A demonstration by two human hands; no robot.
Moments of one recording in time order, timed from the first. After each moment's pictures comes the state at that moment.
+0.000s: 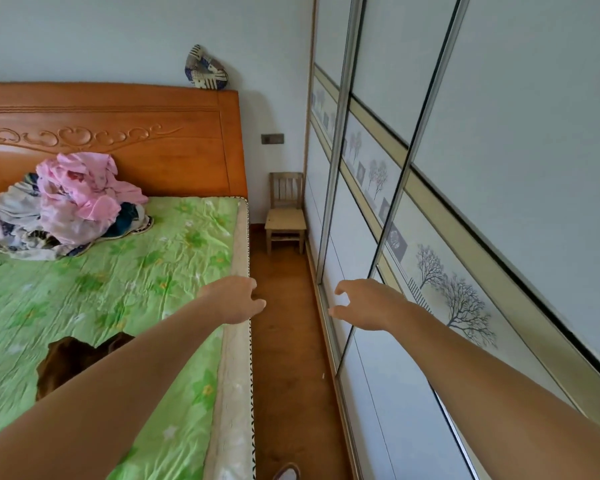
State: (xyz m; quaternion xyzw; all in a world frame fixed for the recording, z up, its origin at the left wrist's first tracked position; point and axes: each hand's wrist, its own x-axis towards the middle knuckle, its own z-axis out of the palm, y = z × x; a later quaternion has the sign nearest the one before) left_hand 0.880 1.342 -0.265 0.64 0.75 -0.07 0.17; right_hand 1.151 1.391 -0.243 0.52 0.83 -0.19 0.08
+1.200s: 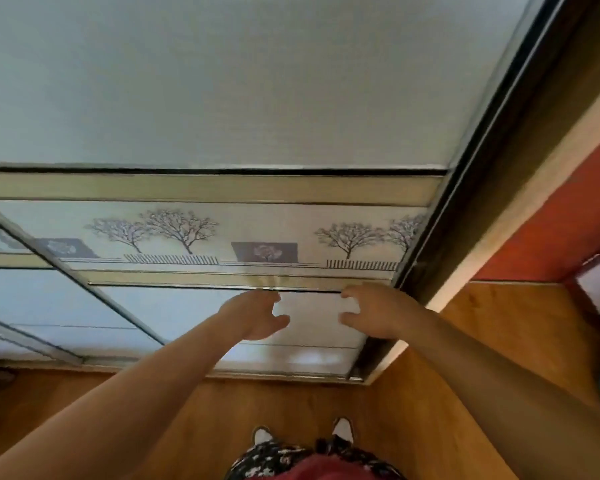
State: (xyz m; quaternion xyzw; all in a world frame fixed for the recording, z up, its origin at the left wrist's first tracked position) left_hand 1.184 1.319 -0.339 0.95 0.14 -0.26 0.11; right_hand 1.285 1.088 -0.326 0.91 0.33 -0.25 -0.06
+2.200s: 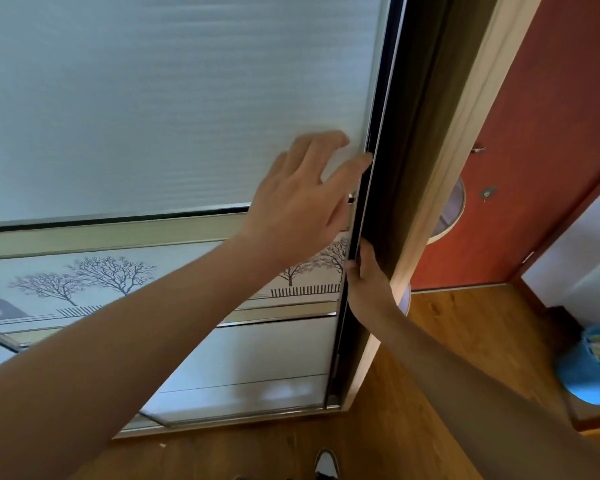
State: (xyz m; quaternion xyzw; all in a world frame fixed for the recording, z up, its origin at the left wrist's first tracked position) left_hand 1.271 1.188 -0.139 0.90 -0.21 0.39 0.02; right_hand 1.305 1.042 -0.290 0.86 0.10 -0.02 -0.50
